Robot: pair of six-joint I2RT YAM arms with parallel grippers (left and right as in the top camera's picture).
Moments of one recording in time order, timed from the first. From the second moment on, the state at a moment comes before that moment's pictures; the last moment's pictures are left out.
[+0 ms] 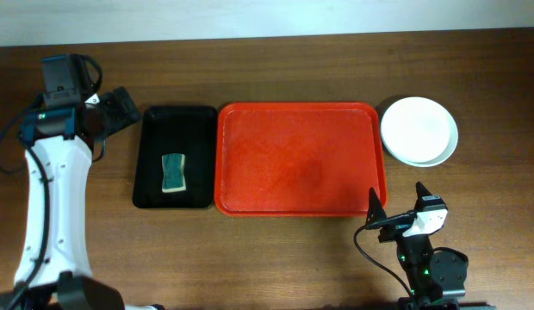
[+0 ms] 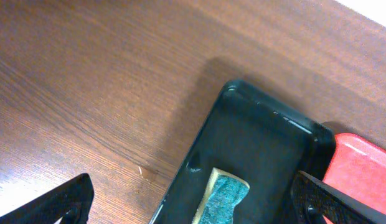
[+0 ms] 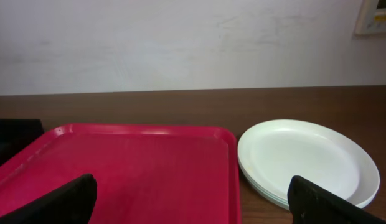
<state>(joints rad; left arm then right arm) 0.16 1.57 1.51 -0.91 -0.09 -0.31 0.01 0.01 0.01 -0.06 -0.10 0.08</state>
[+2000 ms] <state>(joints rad) 0.06 0.01 0.01 0.16 -0.01 -0.32 0.01 0.01 0.01 -0.07 -0.10 0.08</state>
